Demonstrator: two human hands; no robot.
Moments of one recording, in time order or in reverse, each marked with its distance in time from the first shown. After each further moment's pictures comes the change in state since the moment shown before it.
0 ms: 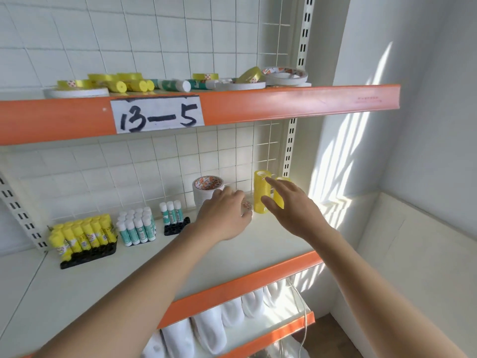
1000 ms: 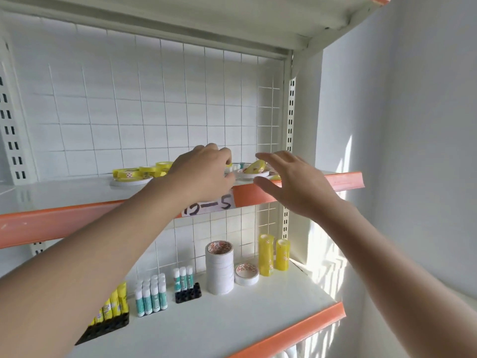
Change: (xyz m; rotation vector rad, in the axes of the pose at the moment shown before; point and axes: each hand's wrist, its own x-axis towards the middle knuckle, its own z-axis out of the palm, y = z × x) left_hand -0.061 -0.005 -0.251 0.230 0.388 0.138; right_hand 0.010 -0.165 -0.176 -0.288 0.324 -0.290
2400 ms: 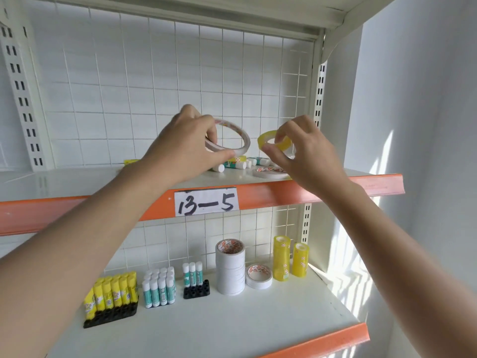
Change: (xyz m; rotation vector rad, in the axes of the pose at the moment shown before) left_hand 0.028 -0.025 0.010 -0.216 0.325 -0.111; right_hand 0.061 0.037 0.032 0.240 0.401 -0.142
